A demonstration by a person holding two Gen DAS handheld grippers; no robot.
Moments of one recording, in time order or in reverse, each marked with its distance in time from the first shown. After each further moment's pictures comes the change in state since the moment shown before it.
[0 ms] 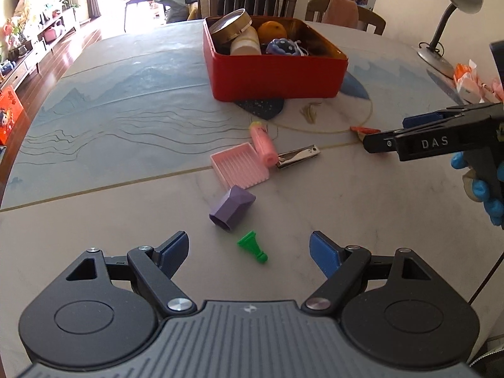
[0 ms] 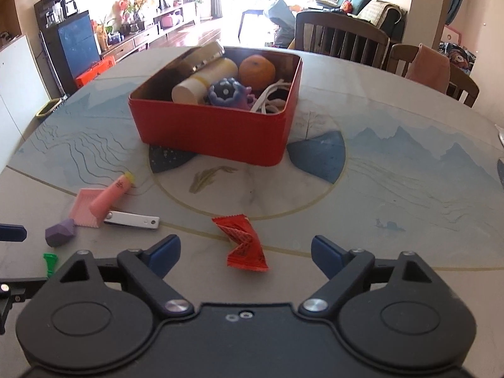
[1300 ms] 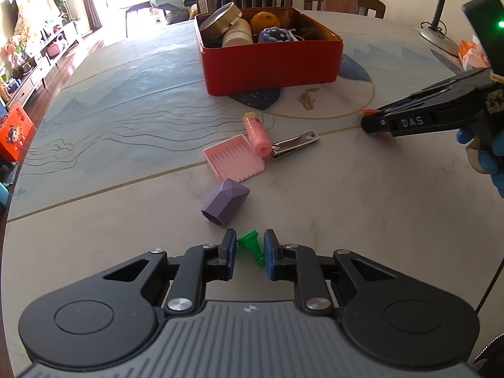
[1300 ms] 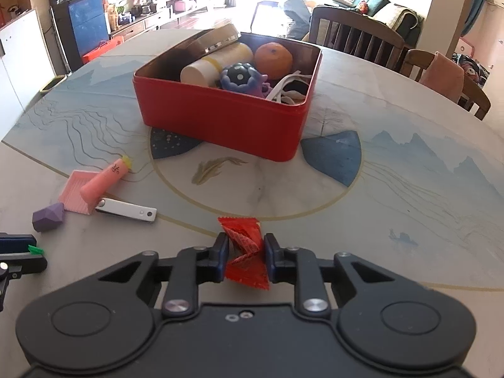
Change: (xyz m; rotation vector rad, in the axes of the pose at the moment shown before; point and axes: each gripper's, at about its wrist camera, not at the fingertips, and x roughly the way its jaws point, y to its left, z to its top) left arm 0.008 -0.018 -0.004 0.067 0.010 0.072; right arm 0.006 0.009 0.004 -0.067 0.014 -0.016
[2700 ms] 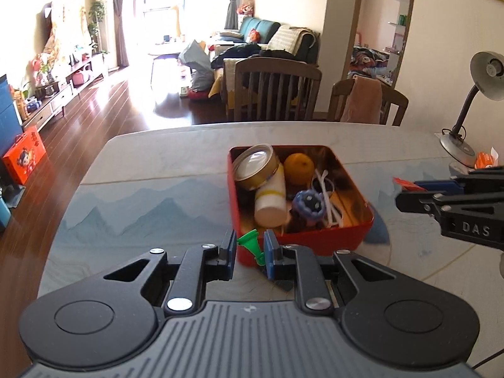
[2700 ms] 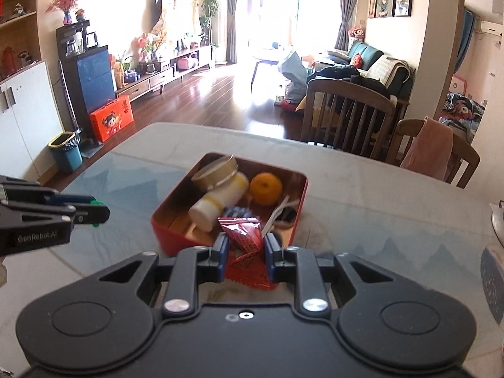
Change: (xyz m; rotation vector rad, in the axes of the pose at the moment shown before) left arm -0.033 0.041 0.140 -0.125 -0.250 0.008; right arm -0.067 -0.011 0.101 0.004 -0.216 0.017
